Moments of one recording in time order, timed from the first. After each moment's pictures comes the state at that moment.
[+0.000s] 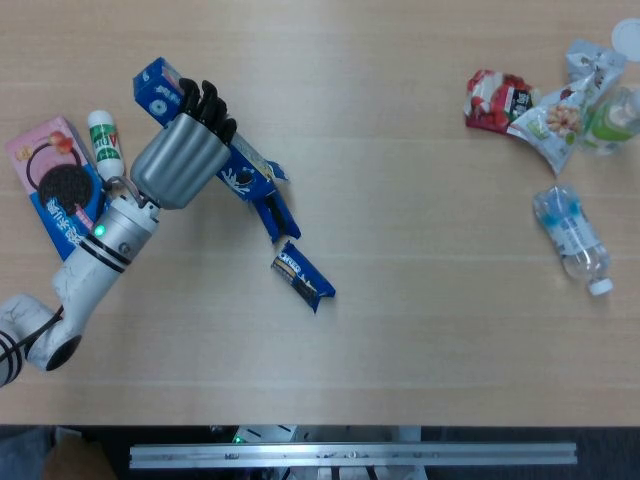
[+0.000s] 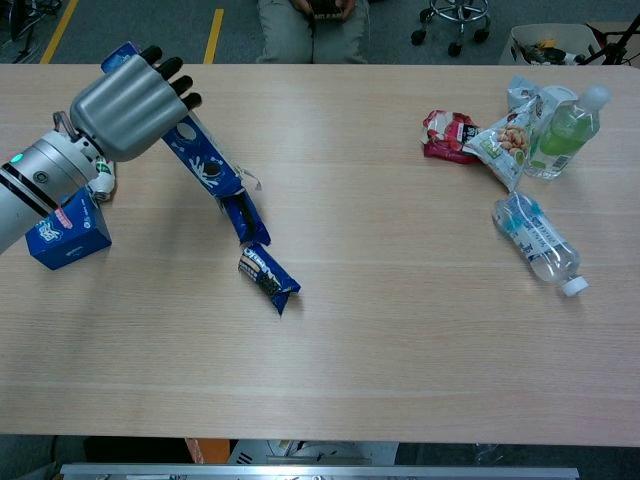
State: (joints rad) left arm -0.70 -1.61 -0.04 -1.04 1.61 1.20 0.77; right arm -0.01 -1.08 0.03 -1.58 -1.60 1.61 0.19
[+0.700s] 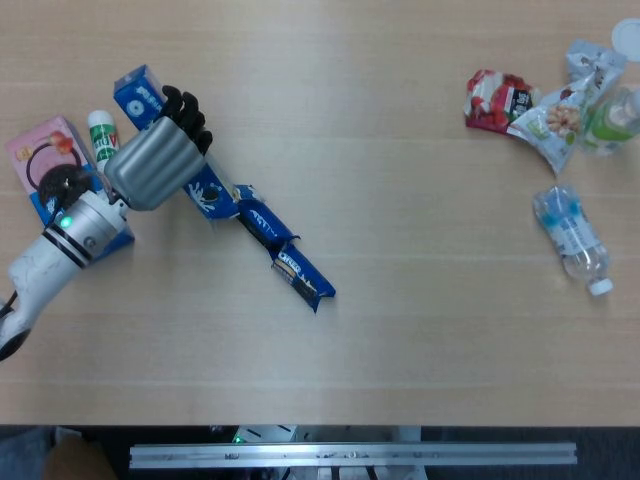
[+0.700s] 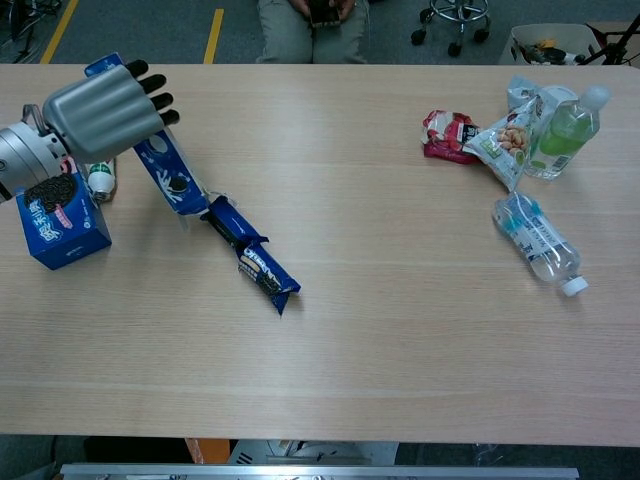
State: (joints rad) left arm -0.73 -1.45 0.04 -1.09 1.68 1.12 0.69; right arm 0.00 -1.08 0.03 -1.58 -1.60 1.59 0.19
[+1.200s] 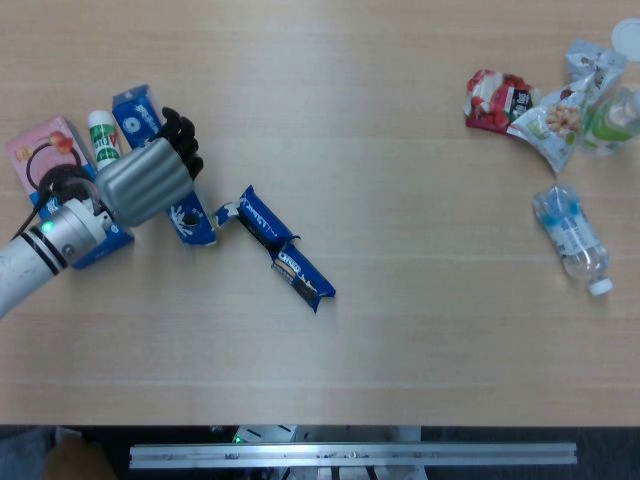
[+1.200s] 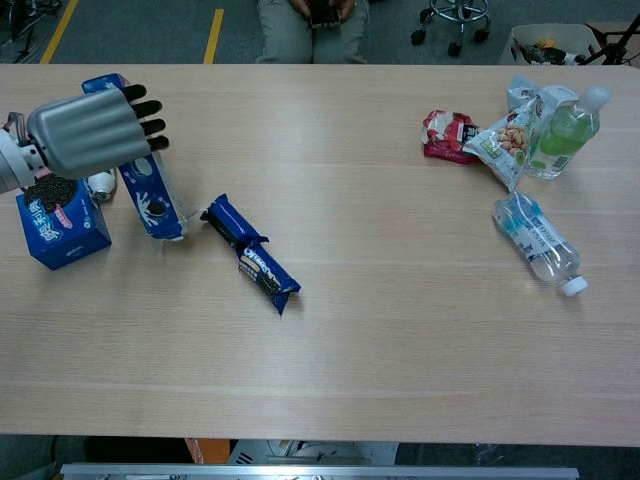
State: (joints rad) left arm -0.76 -1.38 0.13 -1.08 1.82 1.10 0.58; right arm 0.00 -1.08 0.03 -1.60 -1.61 1.60 0.17
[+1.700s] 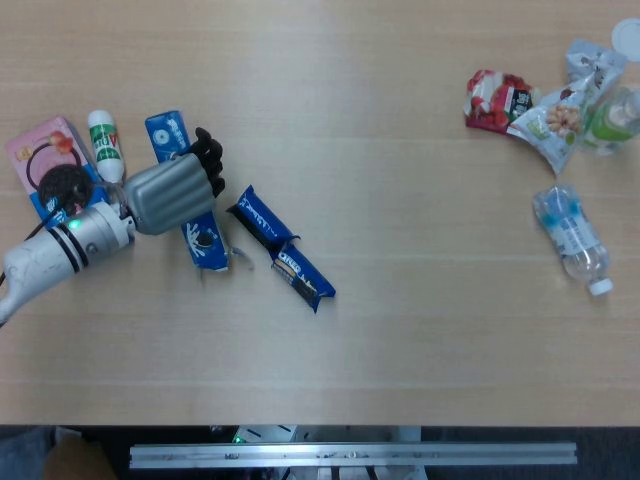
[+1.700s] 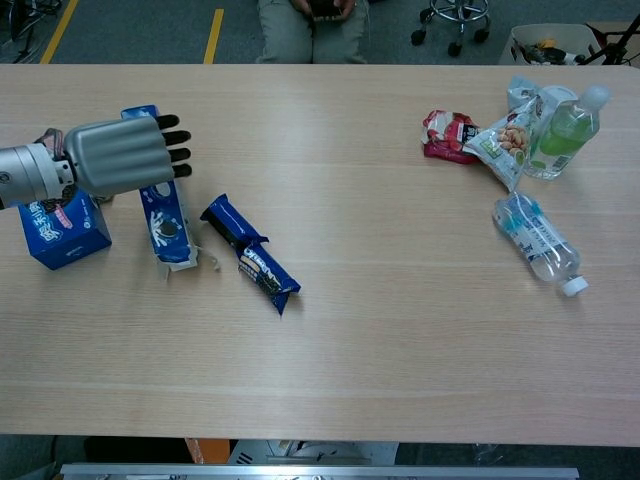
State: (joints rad) left arm -0.82 -1.43 0.16 -1.02 1.88 1.03 0.47; right arm -0.02 -1.08 0.03 -1.60 -1.60 1.61 0.17
